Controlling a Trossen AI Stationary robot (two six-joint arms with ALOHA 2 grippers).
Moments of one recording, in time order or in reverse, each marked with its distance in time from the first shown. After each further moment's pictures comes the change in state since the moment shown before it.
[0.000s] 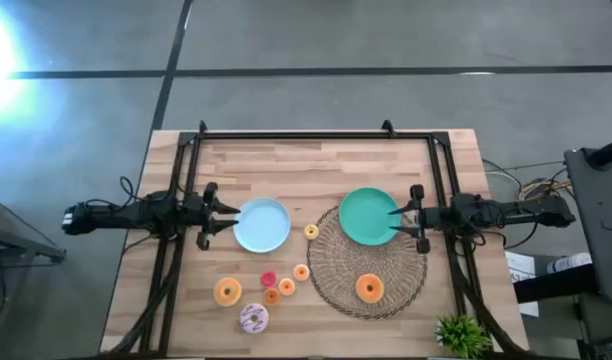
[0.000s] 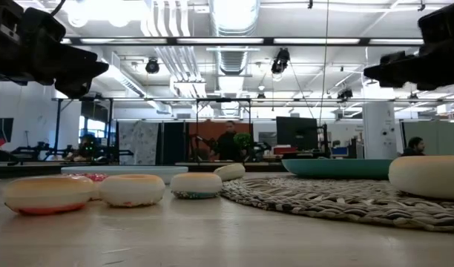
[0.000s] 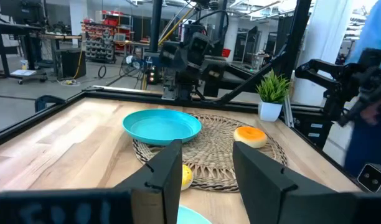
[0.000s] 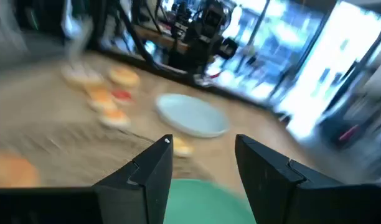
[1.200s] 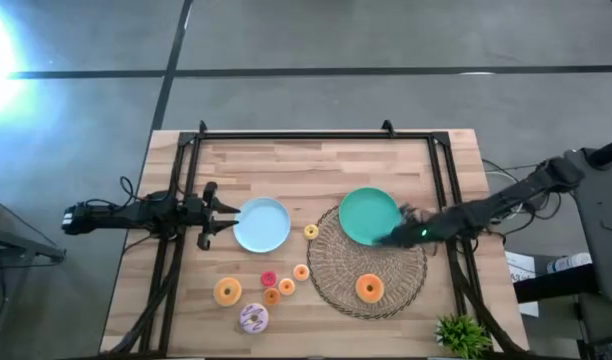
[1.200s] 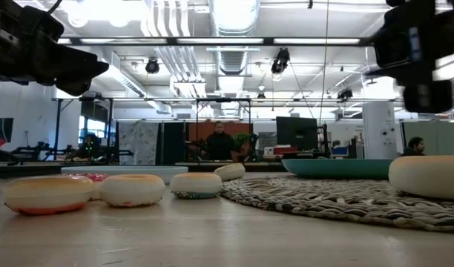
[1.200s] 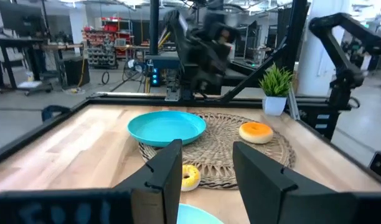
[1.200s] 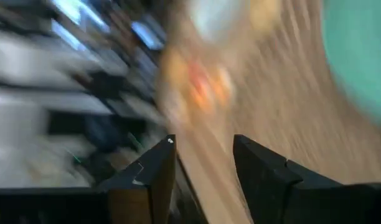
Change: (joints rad) left arm 0.000 0.004 0.000 0.004 -0.002 0.060; right arm 0.332 0.752 0.308 0.099 0.161 1.846
